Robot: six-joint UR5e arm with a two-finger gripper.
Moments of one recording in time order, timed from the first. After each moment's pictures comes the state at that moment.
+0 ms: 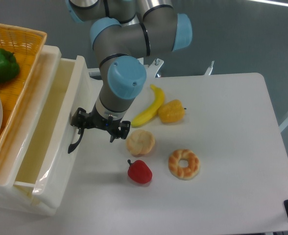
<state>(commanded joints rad) 2.34 -1.86 -1.54 -1.39 1.22 0.42</state>
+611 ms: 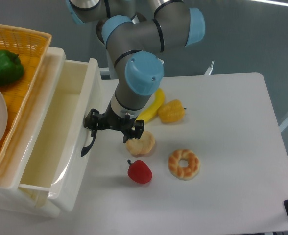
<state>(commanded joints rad) 2.38 -1.87 -1.52 -1.39 1.22 0.43</state>
